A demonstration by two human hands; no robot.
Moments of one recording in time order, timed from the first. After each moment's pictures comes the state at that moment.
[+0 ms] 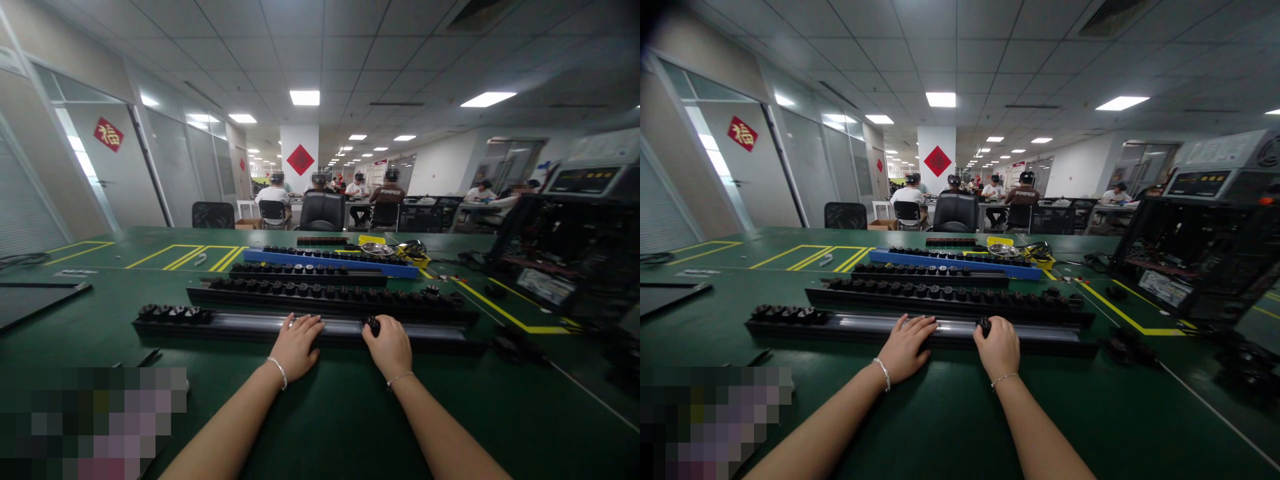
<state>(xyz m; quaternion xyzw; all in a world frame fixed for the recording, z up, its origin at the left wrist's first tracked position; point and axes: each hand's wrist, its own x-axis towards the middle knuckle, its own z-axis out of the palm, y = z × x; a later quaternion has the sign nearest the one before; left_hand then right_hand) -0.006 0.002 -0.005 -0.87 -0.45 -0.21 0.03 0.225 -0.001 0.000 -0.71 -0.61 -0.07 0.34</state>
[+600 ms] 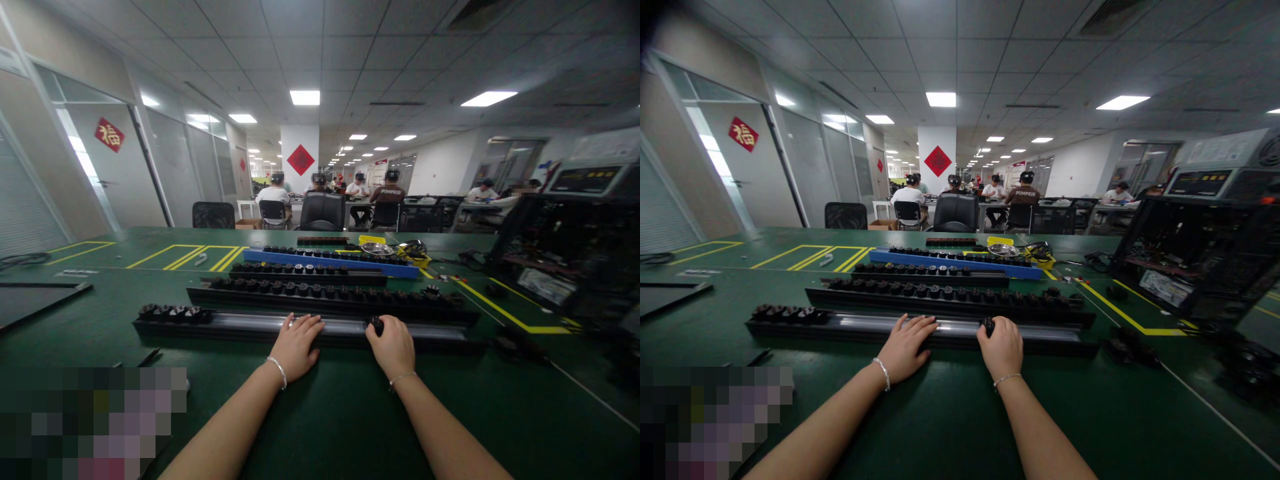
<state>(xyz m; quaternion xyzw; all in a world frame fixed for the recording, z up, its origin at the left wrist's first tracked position) -0.007 0.003 -0.006 -0.87 -0.45 -0.21 0.03 0.229 -0.001 0.001 -0.72 -0.60 -0.07 0.34</state>
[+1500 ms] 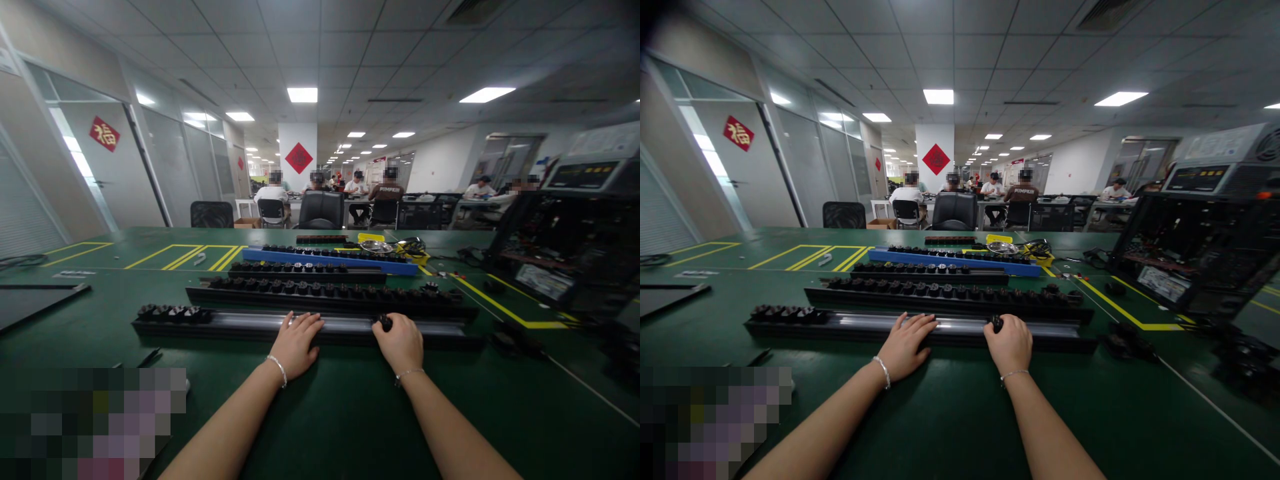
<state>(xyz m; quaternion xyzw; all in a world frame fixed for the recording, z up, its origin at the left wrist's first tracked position) -0.007 0.002 -0.003 -0.87 -0.46 -0.19 0.03 0.243 -0.001 0.003 -0.74 -0.57 -0.07 0.34</state>
